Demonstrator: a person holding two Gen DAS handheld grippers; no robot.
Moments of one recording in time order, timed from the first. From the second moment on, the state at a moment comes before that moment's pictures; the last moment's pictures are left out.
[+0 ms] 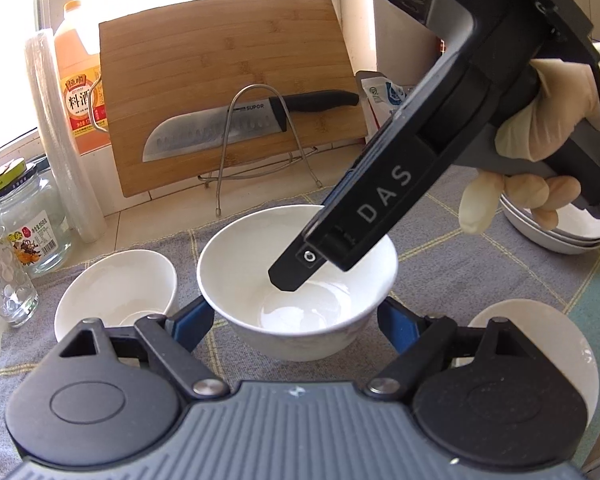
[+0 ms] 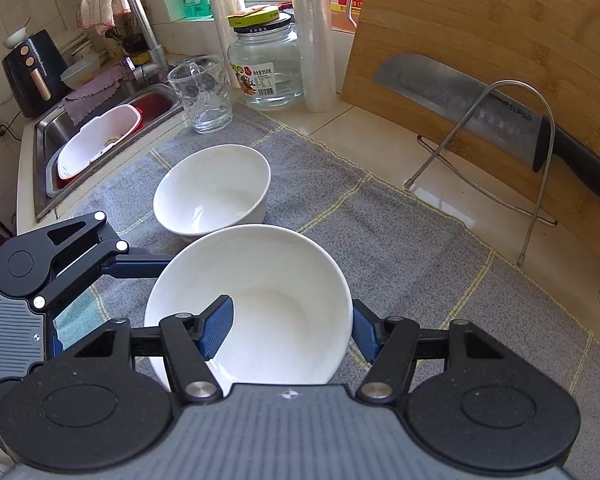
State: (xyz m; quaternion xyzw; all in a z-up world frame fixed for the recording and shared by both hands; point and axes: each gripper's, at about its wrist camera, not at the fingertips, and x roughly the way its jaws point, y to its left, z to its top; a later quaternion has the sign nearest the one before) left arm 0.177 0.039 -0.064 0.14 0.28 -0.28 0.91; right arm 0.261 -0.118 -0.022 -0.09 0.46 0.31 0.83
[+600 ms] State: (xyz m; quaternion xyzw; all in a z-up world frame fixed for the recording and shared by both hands) left arm 0.110 0.038 -0.031 0.14 0.27 -0.31 0.90; right arm 0.181 -0.138 0.008 -0.08 0.44 0.31 0.84
